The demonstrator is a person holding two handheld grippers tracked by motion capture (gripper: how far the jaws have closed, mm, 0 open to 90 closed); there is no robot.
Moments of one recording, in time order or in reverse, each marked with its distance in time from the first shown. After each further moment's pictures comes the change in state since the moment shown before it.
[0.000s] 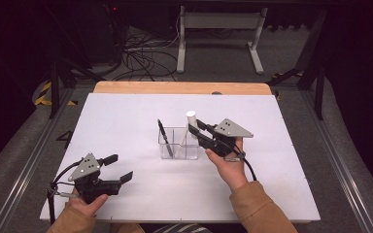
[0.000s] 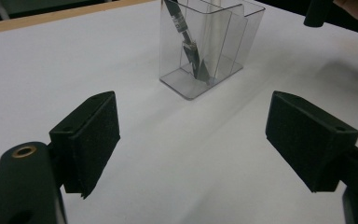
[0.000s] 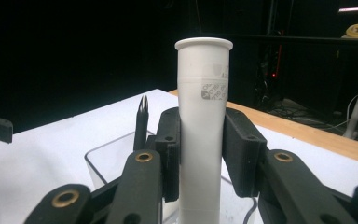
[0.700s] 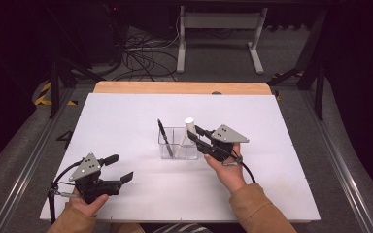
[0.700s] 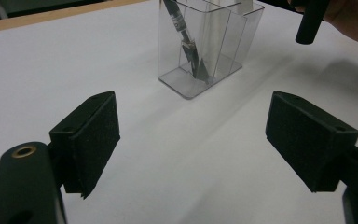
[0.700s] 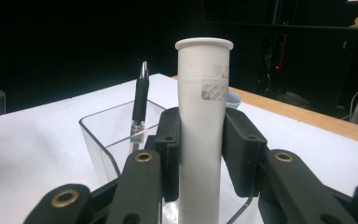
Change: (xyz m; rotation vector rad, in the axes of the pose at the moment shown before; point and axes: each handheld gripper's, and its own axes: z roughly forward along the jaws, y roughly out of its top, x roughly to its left) left arm 0.000 0.000 0.001 0.003 -0.003 0.003; right arm 0.001 -0.023 0.005 0.035 0.009 -0.022
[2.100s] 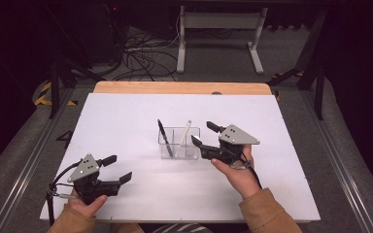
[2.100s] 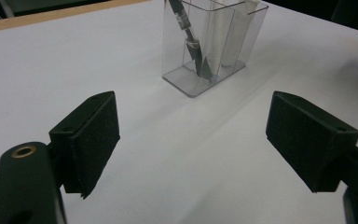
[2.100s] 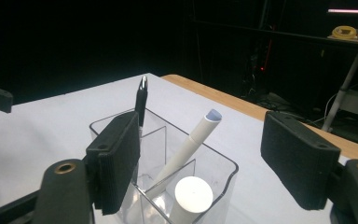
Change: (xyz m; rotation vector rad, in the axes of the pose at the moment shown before) left arm -0.001 -0.002 -0.003 -0.003 0.013 -0.024; right arm 0.007 0.029 -0.033 0.024 -0.049 -0.067
